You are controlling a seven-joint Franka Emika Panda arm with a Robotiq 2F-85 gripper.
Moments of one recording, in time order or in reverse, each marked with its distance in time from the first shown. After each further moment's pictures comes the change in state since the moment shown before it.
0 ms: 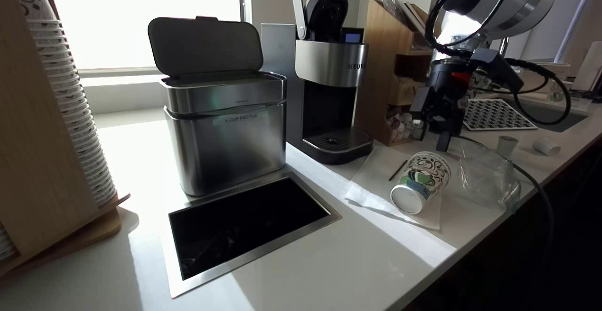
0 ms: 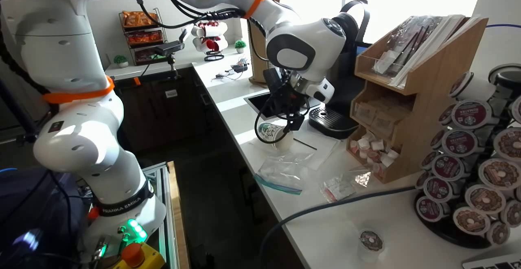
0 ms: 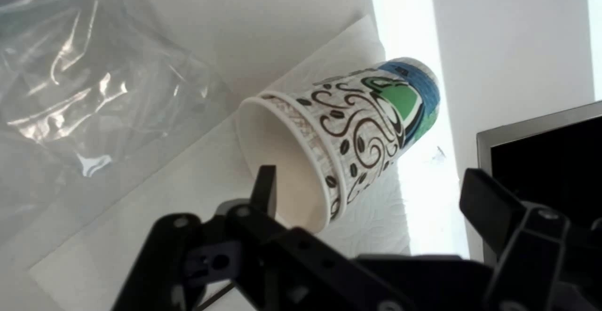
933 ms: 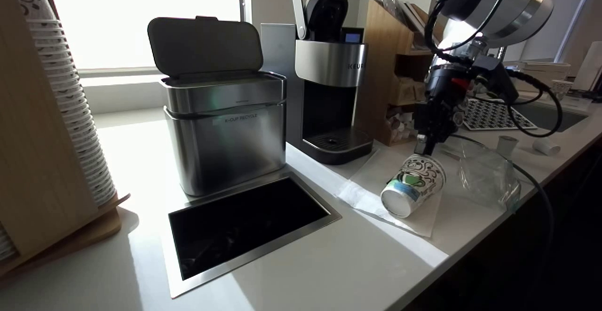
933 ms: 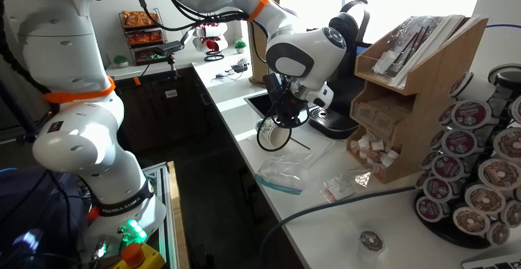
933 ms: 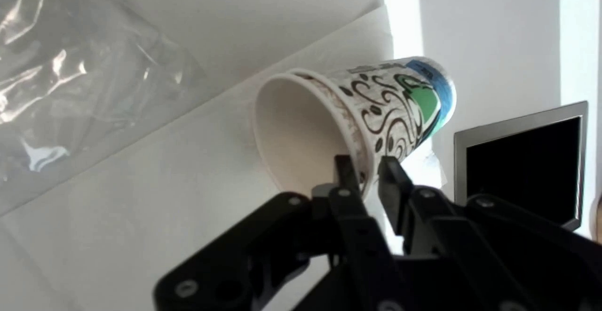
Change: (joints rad) arm -0.011 0.016 0.001 -0.016 0.089 0.017 -0.117
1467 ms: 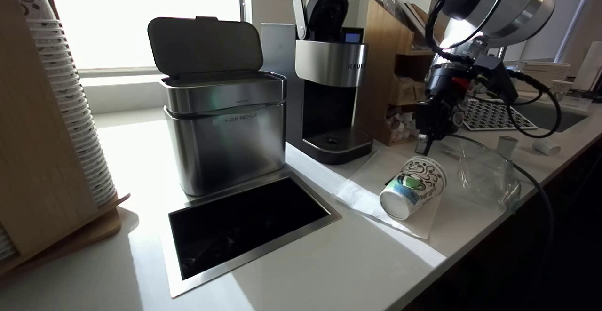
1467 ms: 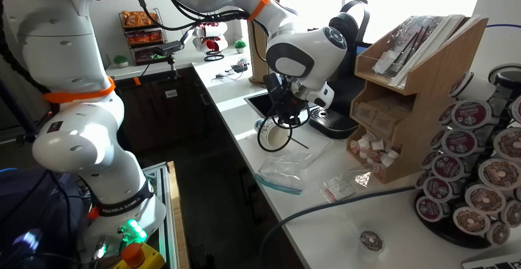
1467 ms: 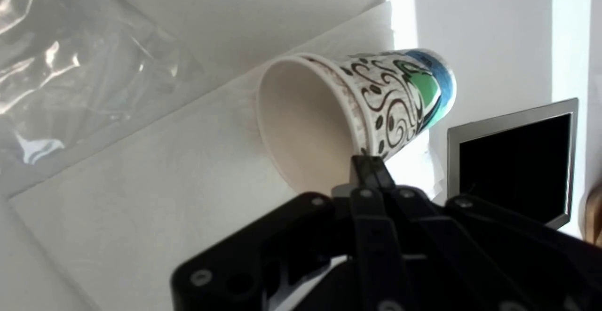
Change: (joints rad) arm -0.005 -0.001 0.000 0.000 0.019 0.000 -0.021
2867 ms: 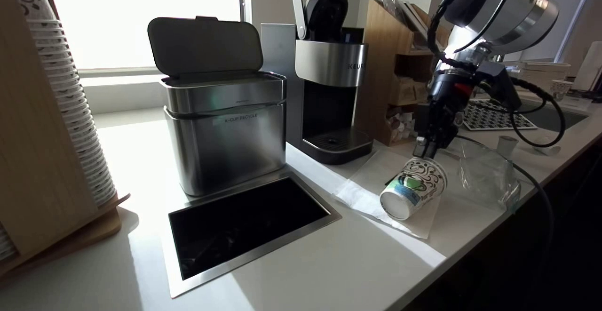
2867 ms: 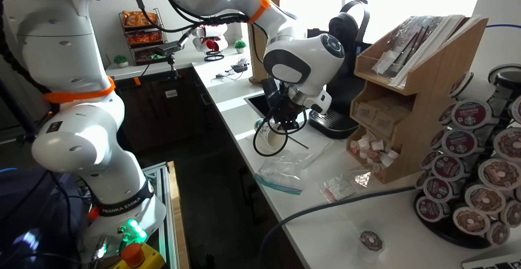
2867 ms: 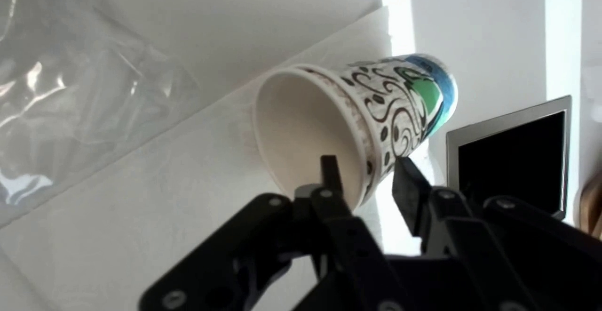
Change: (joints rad) arm -0.010 -0.001 0.003 -0.036 0.045 0.016 -0.022
